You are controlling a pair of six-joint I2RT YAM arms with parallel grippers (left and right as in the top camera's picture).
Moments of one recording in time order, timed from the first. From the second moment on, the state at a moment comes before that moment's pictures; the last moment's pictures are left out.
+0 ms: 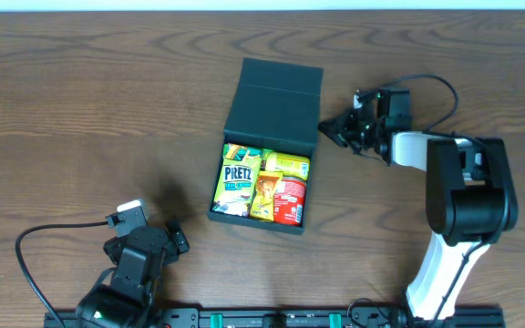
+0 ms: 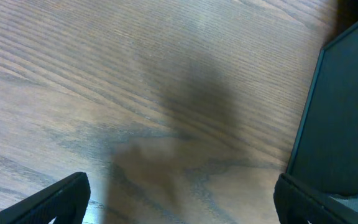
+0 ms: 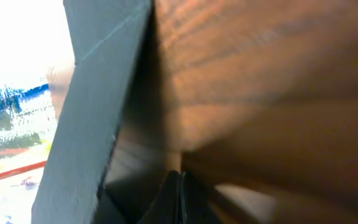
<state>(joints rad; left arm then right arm) -0.41 0.36 0.29 -0.77 -0.35 -0.62 0.05 2.09 1.02 0.17 -0.74 0.80</state>
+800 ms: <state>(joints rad) -0.41 0.36 0.29 -0.77 -0.35 -0.62 0.09 2.15 1.08 0.34 -0.77 0.92</state>
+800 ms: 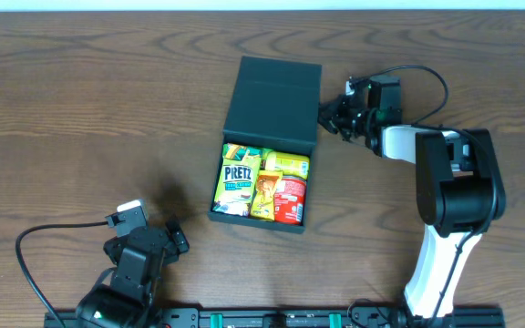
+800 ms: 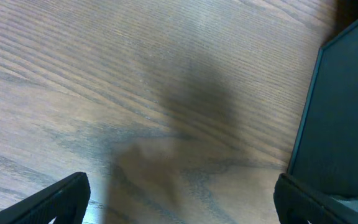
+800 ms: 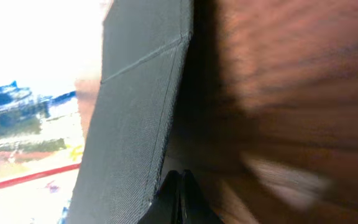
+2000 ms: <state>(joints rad) -0.41 0.36 0.29 -0.77 -0.35 -0.62 0.10 2.07 1.08 0.65 -1.09 0.88</state>
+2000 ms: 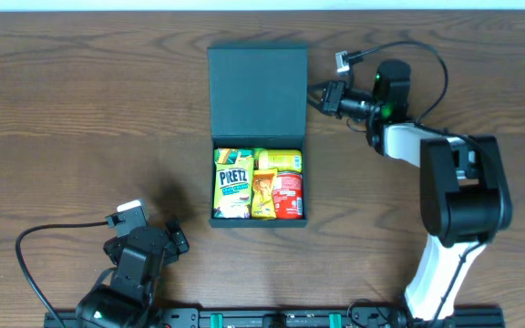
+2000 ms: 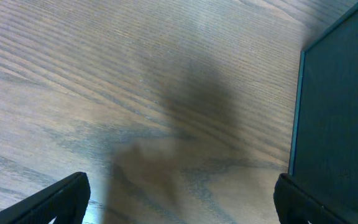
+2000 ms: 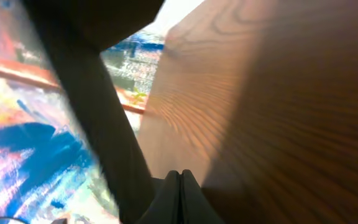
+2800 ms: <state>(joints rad) -0.41 0.36 0.29 -0.77 -0.35 -0.62 0.17 1.66 1.08 0.65 -1.27 0.77</state>
